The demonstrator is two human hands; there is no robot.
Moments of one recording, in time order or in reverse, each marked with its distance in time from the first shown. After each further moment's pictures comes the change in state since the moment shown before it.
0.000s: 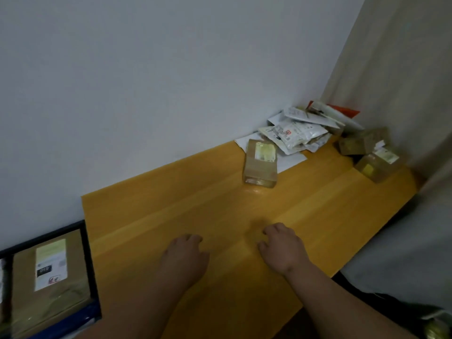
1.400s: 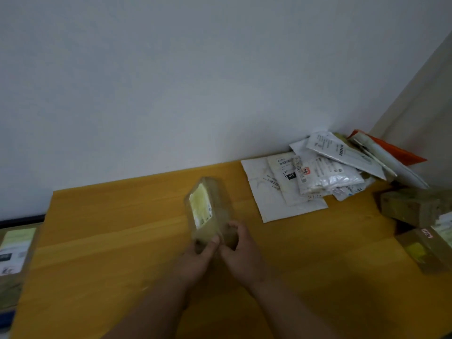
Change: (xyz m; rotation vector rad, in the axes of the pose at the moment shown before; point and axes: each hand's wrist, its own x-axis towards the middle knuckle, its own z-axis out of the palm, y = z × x) left_hand 0.144 0.142 0.017 -1.114 -0.047 -0.520; right_hand 0.175 0.029 -0.046 0.813 -0.229 -0.270
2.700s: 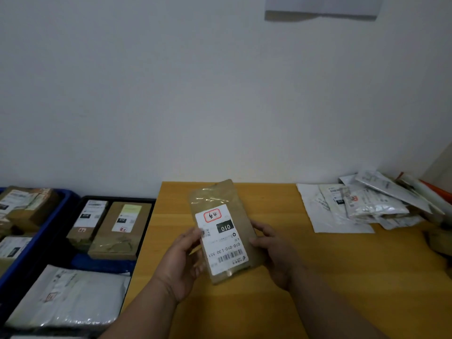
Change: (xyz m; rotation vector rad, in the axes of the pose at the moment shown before) left_hand -0.172 -0.098 -0.152 -0.829 0.056 0.314; right_hand -0.130 -0.086 0.079 0.524 -0.278 0.033
